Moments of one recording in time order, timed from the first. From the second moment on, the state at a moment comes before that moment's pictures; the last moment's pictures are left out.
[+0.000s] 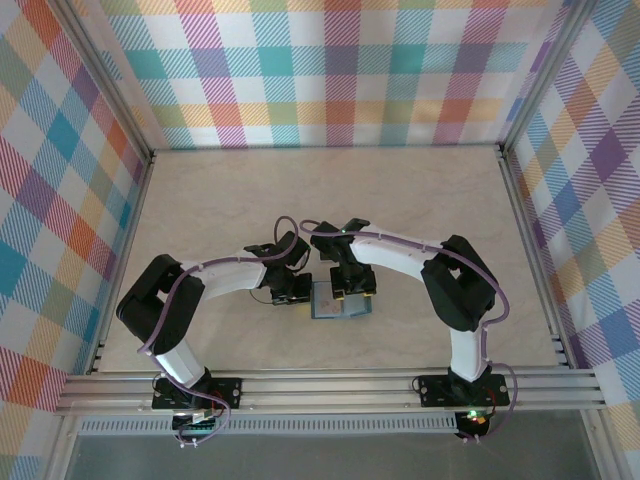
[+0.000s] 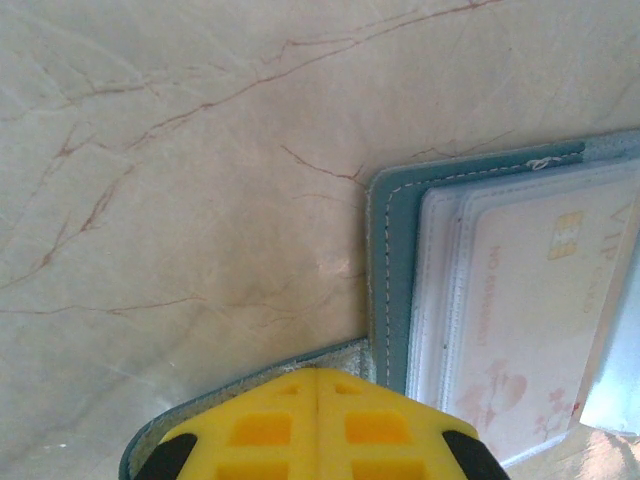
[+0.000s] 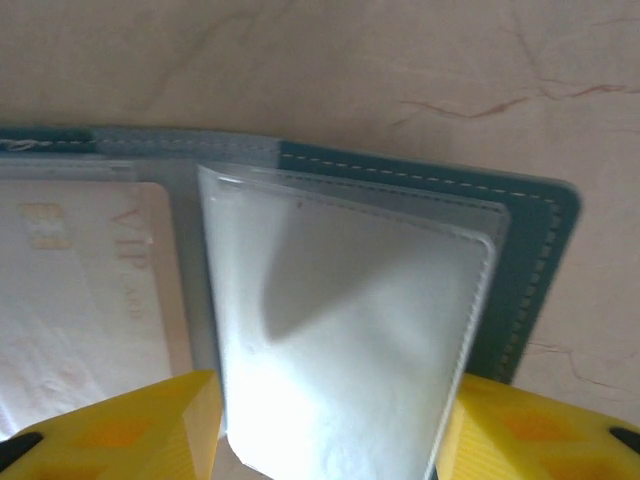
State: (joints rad) left arm -0.68 1.68 0.91 -0.49 0.25 -0.71; right arm 0.84 1.92 1.38 -1.10 0.05 0.72
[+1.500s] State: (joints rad) left arm -0.71 1.76 1.01 -0.47 0.36 -0.71; right arm 0.72 1.75 1.07 -0.56 -0.45 0.75
